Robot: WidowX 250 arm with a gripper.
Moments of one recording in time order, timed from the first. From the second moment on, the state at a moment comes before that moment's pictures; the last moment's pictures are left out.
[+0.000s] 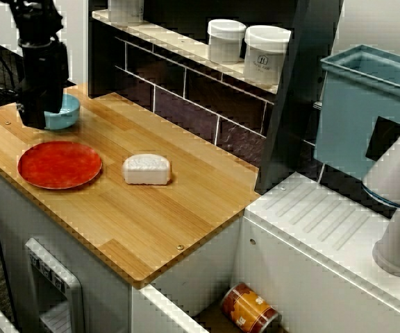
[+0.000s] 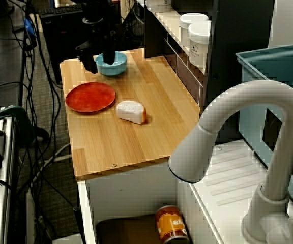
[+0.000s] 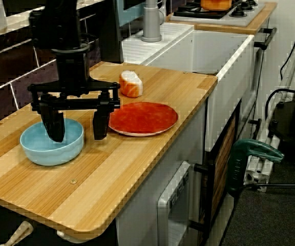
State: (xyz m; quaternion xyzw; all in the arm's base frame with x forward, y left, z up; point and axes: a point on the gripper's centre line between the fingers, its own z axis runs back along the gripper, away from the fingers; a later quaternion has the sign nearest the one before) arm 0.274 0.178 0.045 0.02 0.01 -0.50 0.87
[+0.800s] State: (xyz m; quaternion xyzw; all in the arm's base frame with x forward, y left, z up) arm 0.275 0.122 0.073 -0.05 -0.01 -0.39 0.92
